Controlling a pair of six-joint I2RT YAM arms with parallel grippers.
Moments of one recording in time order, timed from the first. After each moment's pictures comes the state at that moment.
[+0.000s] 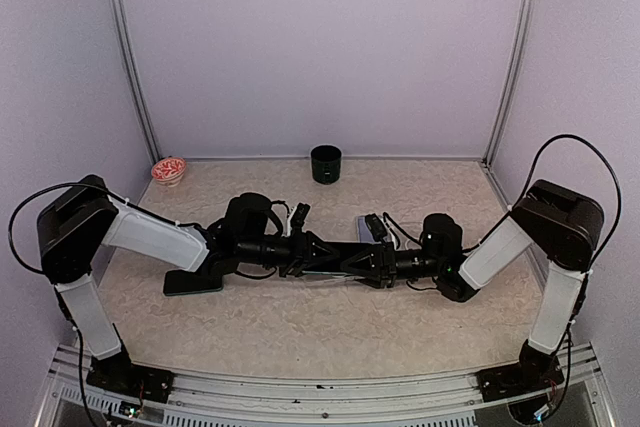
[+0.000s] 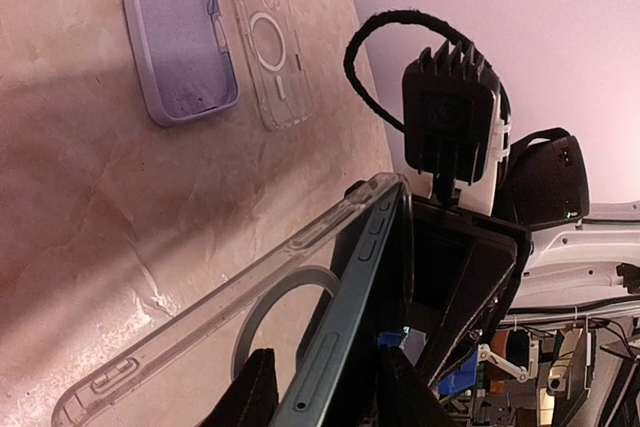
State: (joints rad) left arm -0.84 1.79 0.86 0.53 0.51 -1.03; right arm 0.72 1.85 0.57 1.15 -0.84 1.10
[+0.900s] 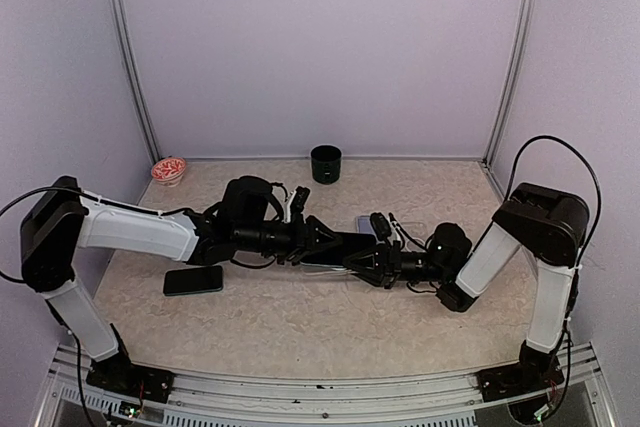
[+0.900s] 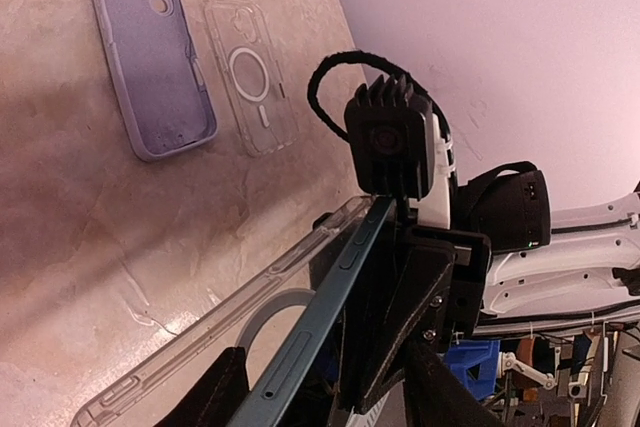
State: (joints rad) left arm -0.86 1.68 0.94 0.32 0.42 -0.96; right arm 0.72 1.95 0.52 1.52 -0.80 1.32
